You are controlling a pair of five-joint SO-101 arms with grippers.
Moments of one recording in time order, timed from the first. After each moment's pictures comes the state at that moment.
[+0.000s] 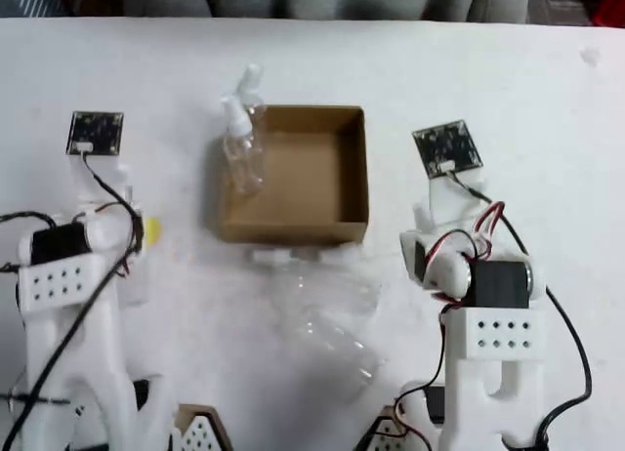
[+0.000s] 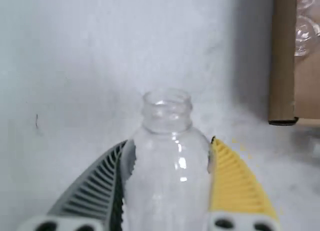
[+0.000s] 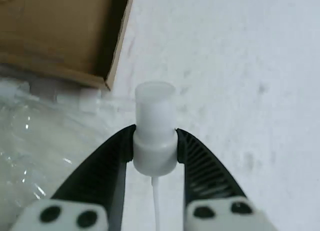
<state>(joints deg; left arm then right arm) -19.7 -37.7 44.8 62.8 -10.9 -1.5 -50.4 38.8 73.1 16.3</state>
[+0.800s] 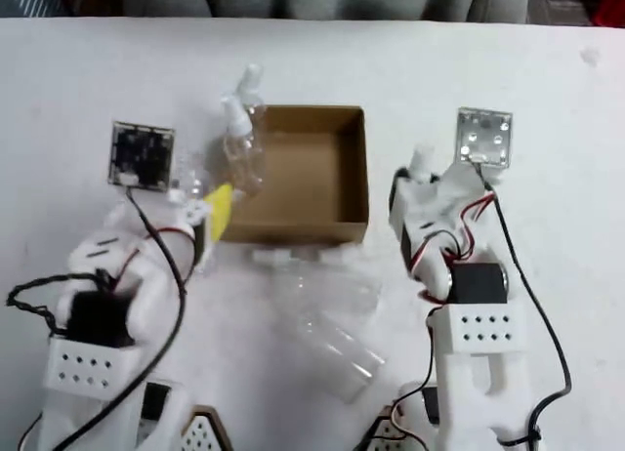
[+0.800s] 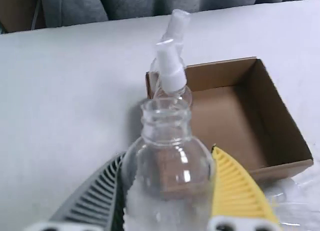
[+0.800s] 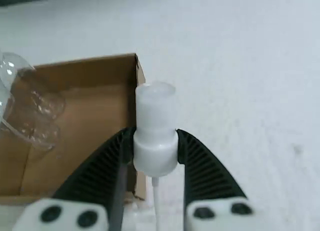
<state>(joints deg) 3.8 -62.2 51.3 55.0 2.0 -4.0 -50.4 49.4 41.6 -8.0</state>
